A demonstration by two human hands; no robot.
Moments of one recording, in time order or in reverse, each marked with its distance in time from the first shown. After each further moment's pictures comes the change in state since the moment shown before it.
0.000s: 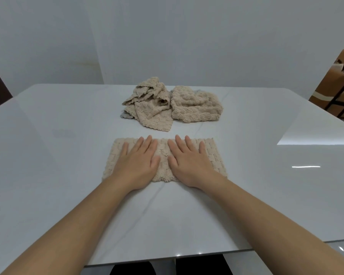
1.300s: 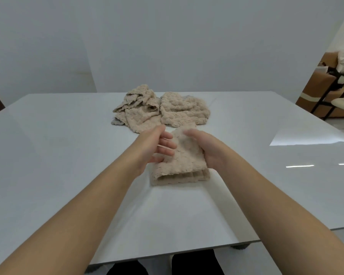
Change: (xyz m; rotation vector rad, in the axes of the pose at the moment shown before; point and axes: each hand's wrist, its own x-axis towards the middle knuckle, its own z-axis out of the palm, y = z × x) left_hand -0.005 0.075 -0.081 -1.350 -0.073 -0.224; right_hand -0.013 0.044 -0.071 1.536 -0.126 0.407
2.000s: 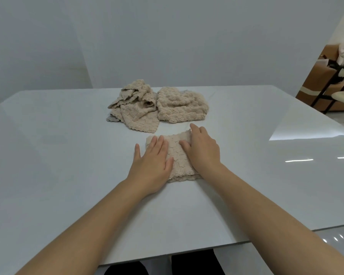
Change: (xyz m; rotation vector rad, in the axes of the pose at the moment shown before) left_hand 0.024 -0.076 0.012 1.274 0.010 0.302; right_hand 0.027 0.042 -0.001 -1.217 0.618 -0.484
